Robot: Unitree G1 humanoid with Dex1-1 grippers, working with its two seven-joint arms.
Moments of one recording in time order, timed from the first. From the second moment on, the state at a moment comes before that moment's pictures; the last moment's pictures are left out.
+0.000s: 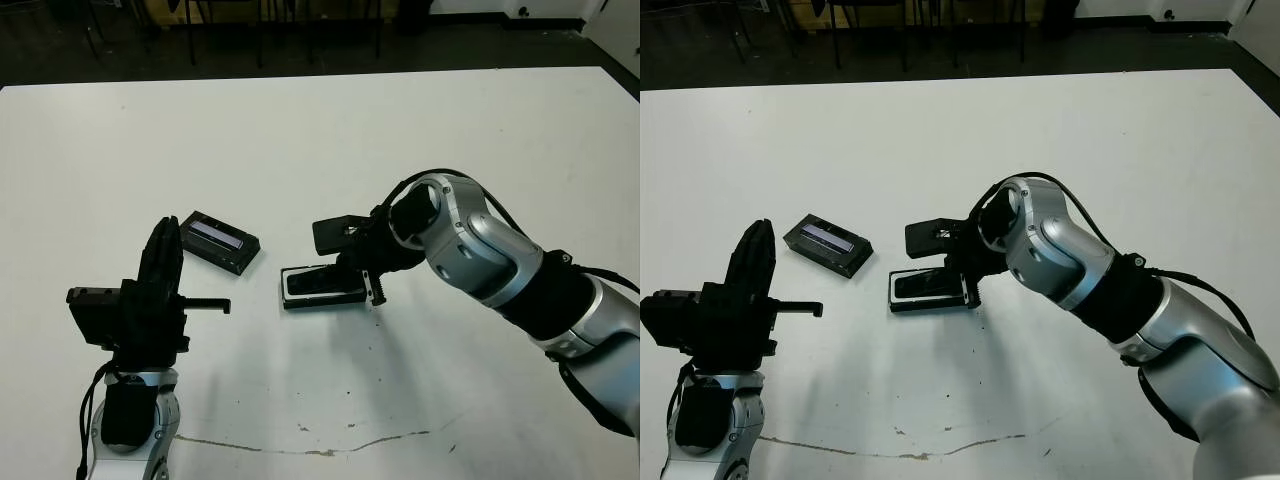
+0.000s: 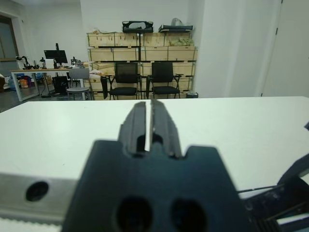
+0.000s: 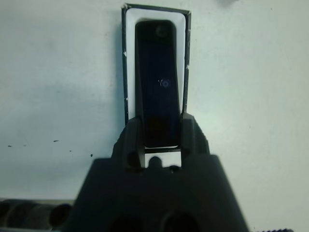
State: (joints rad) left arm 0.34 0.08 -0.04 -0.56 0.00 -0.03 0.02; right arm -0.90 -0.54 0.81 -0.02 -0.24 0.71 1.35
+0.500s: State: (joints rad) left arm 0.34 0.09 -0.03 -0.56 -0.01 -0.03 0.01; right arm -0.86 -0.68 0.56 -0.03 -0.17 0.37 1.32
